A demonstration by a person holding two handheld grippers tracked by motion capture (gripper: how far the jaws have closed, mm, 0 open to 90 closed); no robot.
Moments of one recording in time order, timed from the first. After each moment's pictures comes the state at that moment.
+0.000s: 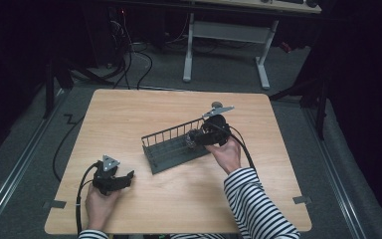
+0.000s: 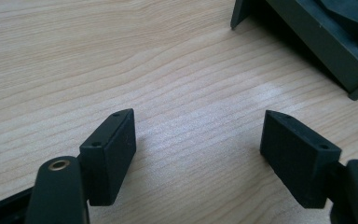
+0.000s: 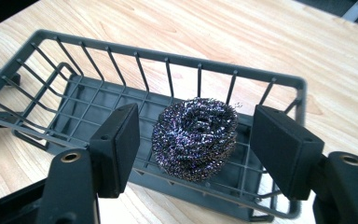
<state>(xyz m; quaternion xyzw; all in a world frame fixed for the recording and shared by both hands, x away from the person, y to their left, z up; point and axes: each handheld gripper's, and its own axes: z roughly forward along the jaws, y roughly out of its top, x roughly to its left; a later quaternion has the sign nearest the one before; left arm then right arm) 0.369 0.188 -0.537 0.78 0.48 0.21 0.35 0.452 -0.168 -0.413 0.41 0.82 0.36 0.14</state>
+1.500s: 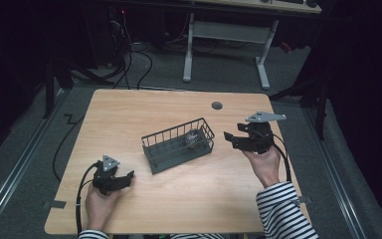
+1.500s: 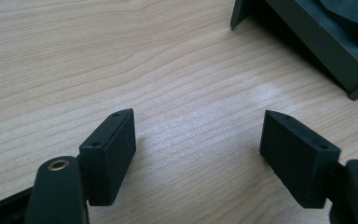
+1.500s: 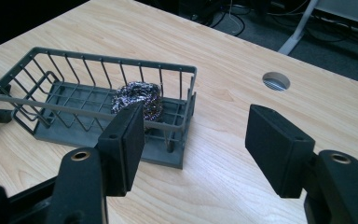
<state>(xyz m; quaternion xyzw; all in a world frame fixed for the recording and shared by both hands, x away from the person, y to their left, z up) 0.369 0.188 -0.537 0.78 0.48 0.21 0.35 0.391 -0.258 -0.371 0.43 0.78 0.40 0.22</state>
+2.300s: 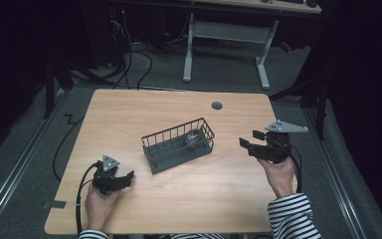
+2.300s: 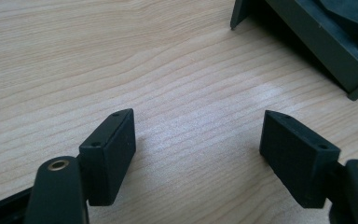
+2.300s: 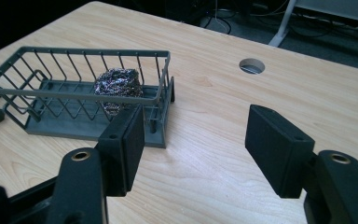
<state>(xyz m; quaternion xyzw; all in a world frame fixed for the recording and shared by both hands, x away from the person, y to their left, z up) 0.369 0.188 -0.537 0.78 0.48 0.21 0.35 0.366 -0.298 -0.381 0.46 0.75 0.41 0.22</state>
